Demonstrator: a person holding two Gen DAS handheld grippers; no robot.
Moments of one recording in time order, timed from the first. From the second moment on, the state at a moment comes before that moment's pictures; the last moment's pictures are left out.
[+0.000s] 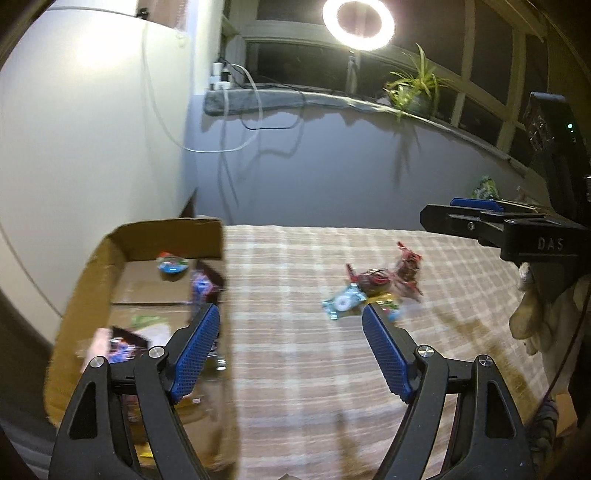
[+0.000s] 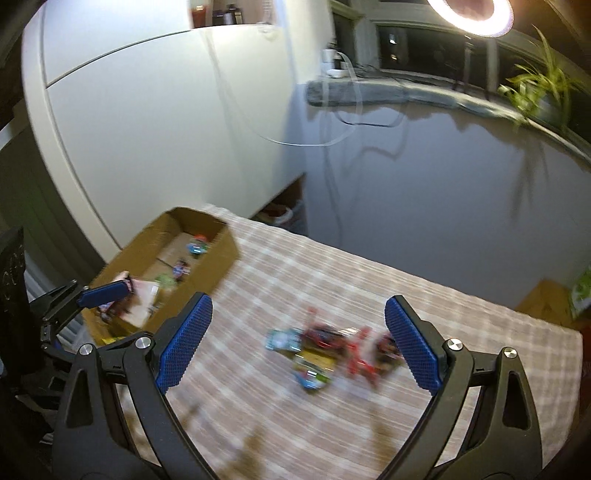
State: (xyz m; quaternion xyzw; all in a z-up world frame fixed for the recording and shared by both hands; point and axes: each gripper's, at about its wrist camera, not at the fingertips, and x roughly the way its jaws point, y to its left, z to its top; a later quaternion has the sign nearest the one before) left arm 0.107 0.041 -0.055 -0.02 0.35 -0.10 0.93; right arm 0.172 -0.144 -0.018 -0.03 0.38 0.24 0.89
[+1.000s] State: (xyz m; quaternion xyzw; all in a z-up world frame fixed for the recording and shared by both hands) left arm 0.195 -0.052 -0.110 0.03 0.42 -0.18 0.89; right arm 0.250 -0.230 -0.131 0.11 0.51 0.20 0.83
